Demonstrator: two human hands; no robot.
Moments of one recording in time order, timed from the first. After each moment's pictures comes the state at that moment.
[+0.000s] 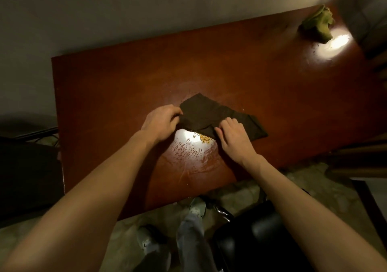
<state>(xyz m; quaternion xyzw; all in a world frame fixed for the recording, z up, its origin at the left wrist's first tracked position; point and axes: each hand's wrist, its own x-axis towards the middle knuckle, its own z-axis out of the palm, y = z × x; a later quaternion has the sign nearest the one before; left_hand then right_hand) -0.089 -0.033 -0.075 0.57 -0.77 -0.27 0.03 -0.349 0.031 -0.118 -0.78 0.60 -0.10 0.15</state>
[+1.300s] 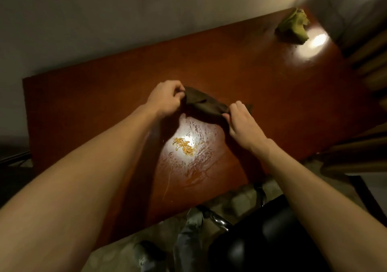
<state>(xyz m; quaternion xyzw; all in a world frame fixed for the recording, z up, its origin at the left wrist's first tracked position) -0.168 -0.126 -0.050 0.59 -0.72 -0.36 0.12 -0.422 -0.023 -0.088 -0.76 0.63 -0.11 0.13</state>
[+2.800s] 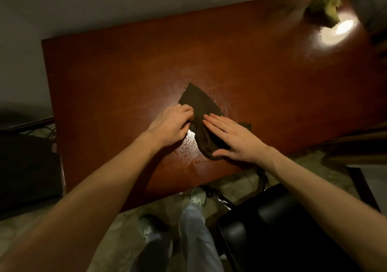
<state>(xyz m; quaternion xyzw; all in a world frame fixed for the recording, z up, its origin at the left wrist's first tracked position) -0.085 -0.003 -0.107 0.43 -0.88 -0.21 0.06 -0.354 0.046 -0.113 -0.91 0.37 0.02 0.17</state>
